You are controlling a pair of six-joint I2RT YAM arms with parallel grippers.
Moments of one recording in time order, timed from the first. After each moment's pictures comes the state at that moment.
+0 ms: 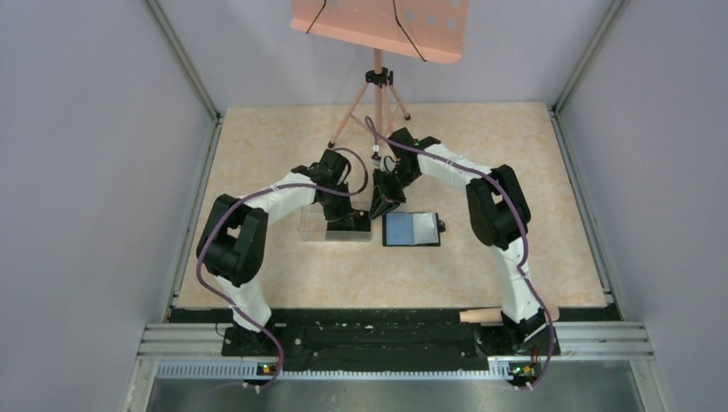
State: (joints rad) left arm -0.46 1.79 1.19 -0.57 0.18 -0.64; right arm 0.56 2.22 1.77 -0.83 -0.73 0.41
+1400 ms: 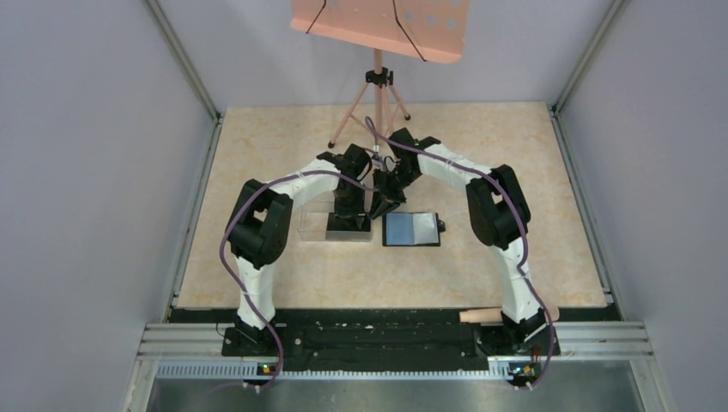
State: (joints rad) left arm -0.54 1.99 1.47 -0.84 0.08 -0.51; right arm 0.56 2.22 1.77 -0.83 -0.74 0.40
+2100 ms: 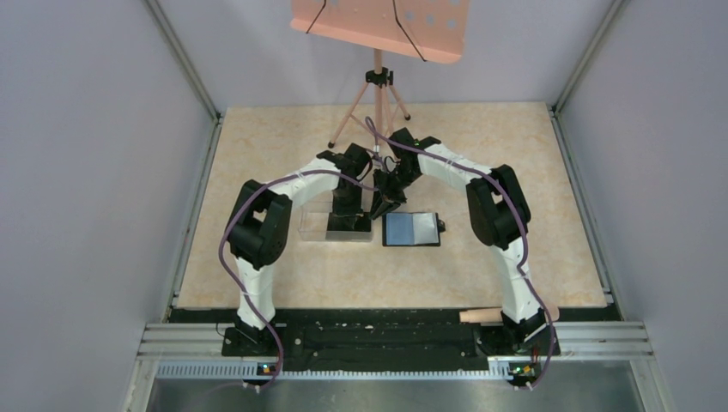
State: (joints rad) left arm -0.54 2.00 1.49 -0.88 0.03 -0.49; right arm 0.56 2.22 1.77 -0.84 -0.74 0.40
